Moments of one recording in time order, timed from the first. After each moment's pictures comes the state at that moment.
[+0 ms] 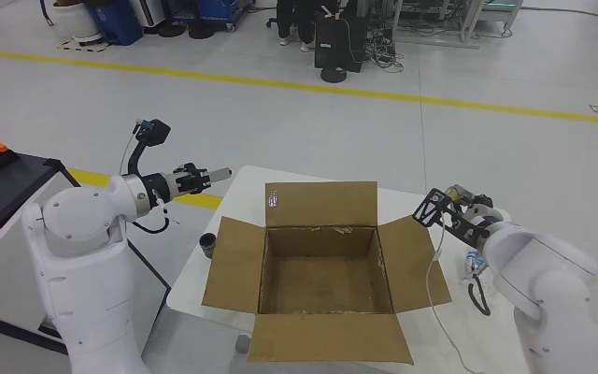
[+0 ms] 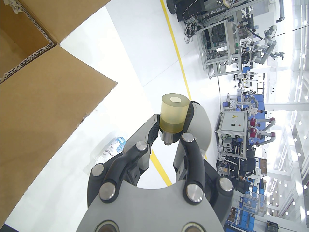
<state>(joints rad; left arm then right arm) 1.00 -1.40 -1.83 -1.80 0.61 -0.08 -1.44 -1.28 -1.06 1.55 -2.11 -1.56 -0.72 1.08</state>
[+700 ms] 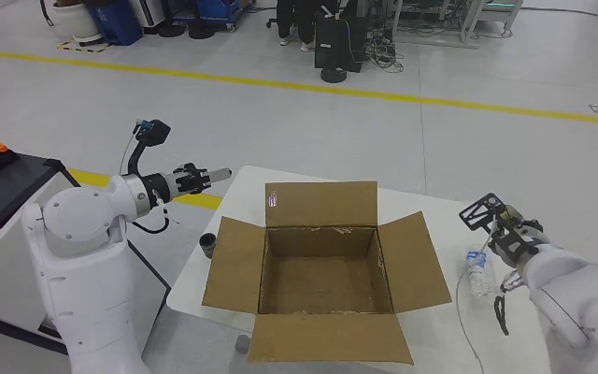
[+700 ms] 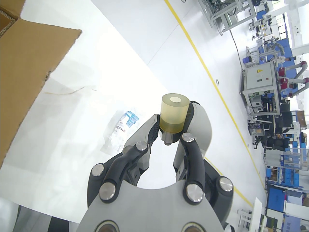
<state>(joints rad) 1.00 -1.40 -1.83 -1.80 0.61 -0.08 -1.44 -1.44 -1.05 1.78 -2.19 -1.41 -0.52 1.22</state>
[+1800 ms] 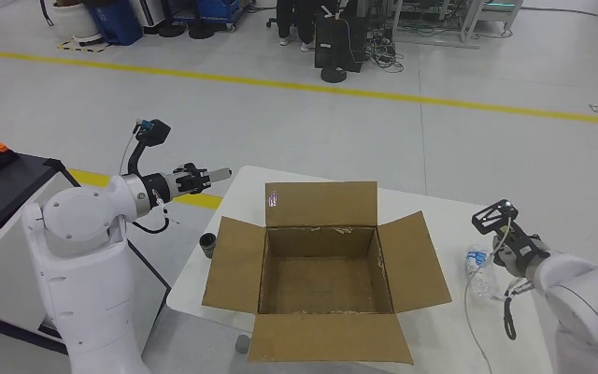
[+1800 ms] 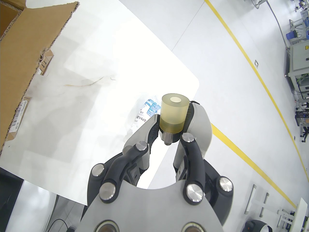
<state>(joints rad) 1.00 -1.40 -1.83 -1.80 0.61 -0.08 -1.44 -1.47 -1.05 1.84 -2.10 -1.21 -0.47 1.28</state>
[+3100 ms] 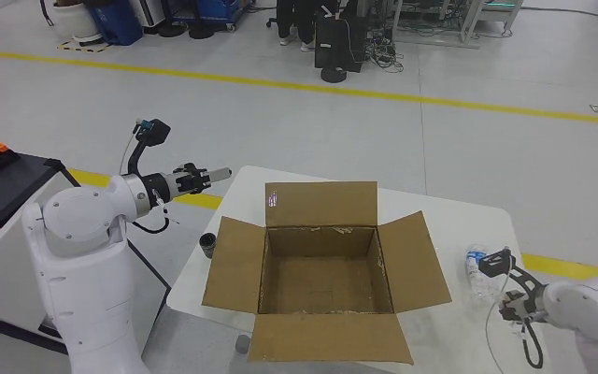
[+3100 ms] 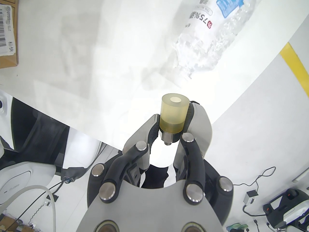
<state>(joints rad) 1.00 -1.40 -1.83 -1.80 0.61 -0.08 -1.44 -1.57 -0.74 1.75 -1.77 -0.71 -0.32 1.50</state>
